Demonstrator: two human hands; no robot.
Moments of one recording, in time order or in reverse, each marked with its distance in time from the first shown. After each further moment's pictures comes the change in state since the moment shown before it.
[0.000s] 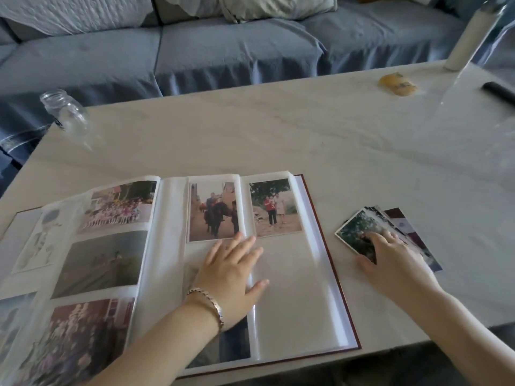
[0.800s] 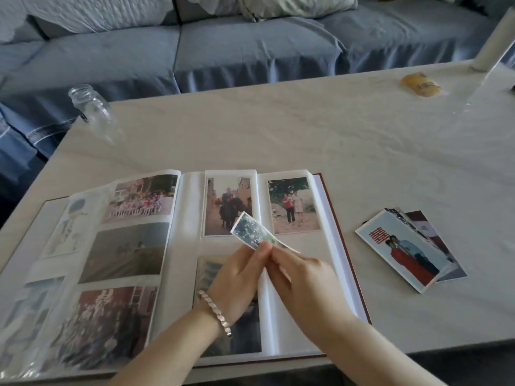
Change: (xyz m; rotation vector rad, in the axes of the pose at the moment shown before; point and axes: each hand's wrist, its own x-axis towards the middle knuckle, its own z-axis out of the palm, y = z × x) left_hand -0.022 0.016 -0.025 -1.097 0.259 -0.230; right_hand -0.058 -0.130 -0.007 0.670 0.298 -0.678
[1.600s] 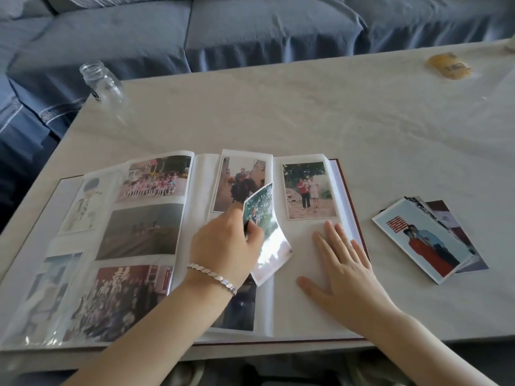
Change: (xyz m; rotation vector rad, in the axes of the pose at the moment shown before) left_hand 0.009 -0.006 -0.029 0.780 0.328 0.286; right_hand -0.024 0.046 -0.003 -0.435 -0.553 0.311
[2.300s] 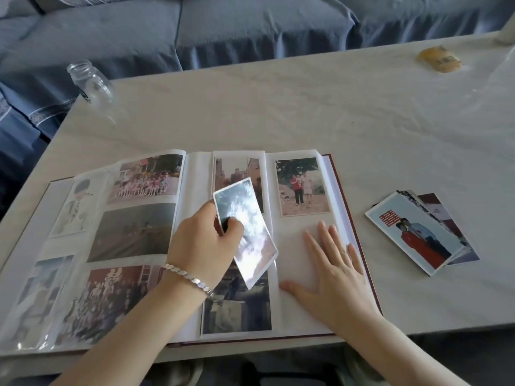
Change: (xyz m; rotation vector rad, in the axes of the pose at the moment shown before) left_hand -0.002 -0.013 -0.009 -0.230 -0.036 -0.214; right_hand -0.006 -0.012 0.014 0.120 0.131 0.121
